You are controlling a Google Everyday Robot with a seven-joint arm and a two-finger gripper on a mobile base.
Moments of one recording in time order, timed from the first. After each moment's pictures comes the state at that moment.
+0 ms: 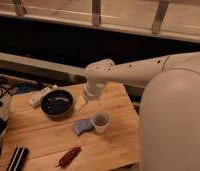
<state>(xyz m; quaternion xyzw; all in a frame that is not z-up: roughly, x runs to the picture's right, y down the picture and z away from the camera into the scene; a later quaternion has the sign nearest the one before) -0.057 0.087 0.773 -0.35 0.02 0.47 0.81</state>
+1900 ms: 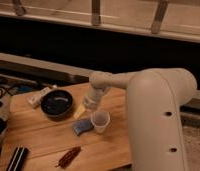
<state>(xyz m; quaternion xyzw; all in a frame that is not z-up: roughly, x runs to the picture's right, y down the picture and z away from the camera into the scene) -0.085 0.154 0.831 -0.49 0.02 0.44 0.75</state>
